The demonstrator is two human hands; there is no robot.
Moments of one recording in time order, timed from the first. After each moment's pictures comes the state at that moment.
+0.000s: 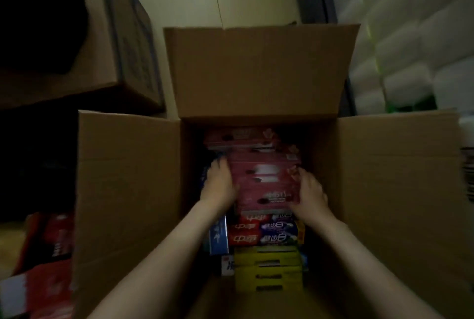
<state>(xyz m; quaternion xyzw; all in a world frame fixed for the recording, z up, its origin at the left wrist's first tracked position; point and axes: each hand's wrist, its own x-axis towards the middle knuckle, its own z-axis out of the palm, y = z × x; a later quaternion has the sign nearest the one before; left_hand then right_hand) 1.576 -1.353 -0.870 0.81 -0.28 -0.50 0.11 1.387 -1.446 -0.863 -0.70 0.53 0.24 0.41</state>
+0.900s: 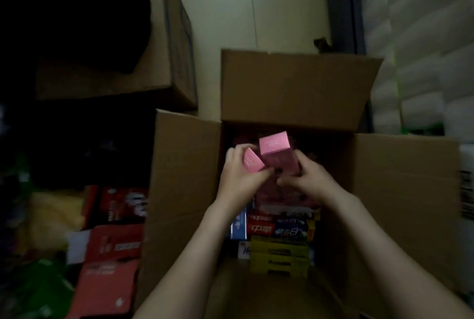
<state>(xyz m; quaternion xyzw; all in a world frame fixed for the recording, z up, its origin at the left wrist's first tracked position) 1.596 -1.351 -0.745 0.81 -0.15 -0.44 0.37 1.463 -1.477 -0.774 -0.66 0.44 0.19 0.58</state>
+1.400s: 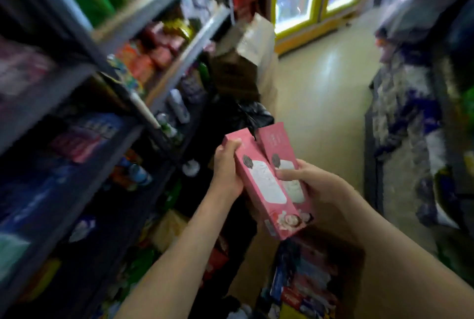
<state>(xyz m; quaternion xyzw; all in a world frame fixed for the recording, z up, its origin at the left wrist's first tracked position) 1.724 -1.218 -0.257 0.52 0.13 -0.22 0.81 1.638 -1.382 -0.261 -0.61 0.13 0.24 0.74</state>
